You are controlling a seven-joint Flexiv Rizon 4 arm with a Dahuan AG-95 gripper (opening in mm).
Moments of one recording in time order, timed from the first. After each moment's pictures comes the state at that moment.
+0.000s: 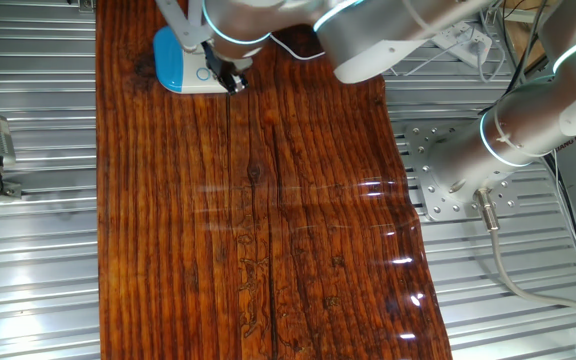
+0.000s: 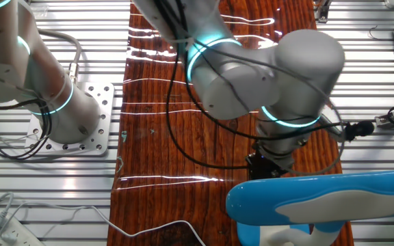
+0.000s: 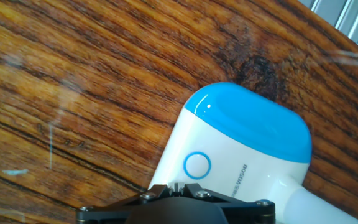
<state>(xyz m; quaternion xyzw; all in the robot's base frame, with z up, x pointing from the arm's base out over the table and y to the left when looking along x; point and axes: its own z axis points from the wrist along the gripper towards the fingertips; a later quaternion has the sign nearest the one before) 0.511 -0.208 0.036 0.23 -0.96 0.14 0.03</state>
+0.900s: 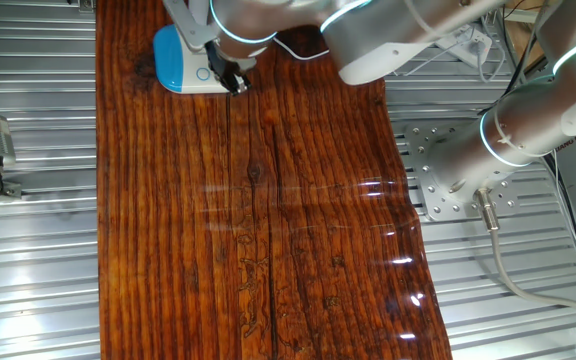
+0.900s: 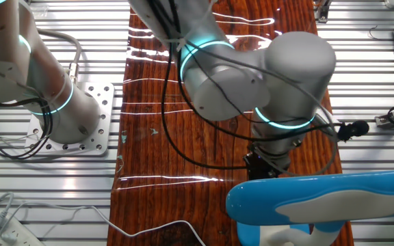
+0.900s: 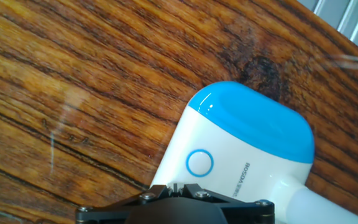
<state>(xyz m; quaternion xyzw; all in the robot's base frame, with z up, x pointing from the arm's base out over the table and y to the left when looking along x) 0.509 -0.209 0.036 0.22 -0.96 0.14 0.03</state>
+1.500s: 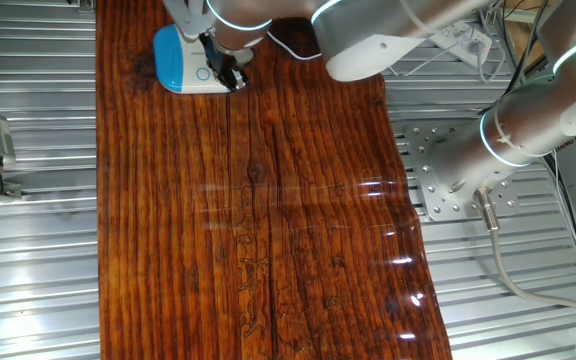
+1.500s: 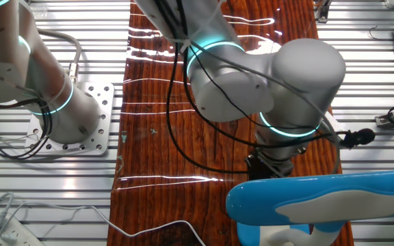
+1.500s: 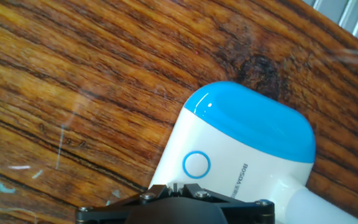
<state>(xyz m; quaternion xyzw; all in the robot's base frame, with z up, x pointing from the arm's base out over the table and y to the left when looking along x) 0.510 -0.211 0.037 0.23 -0.96 0.13 0.04</state>
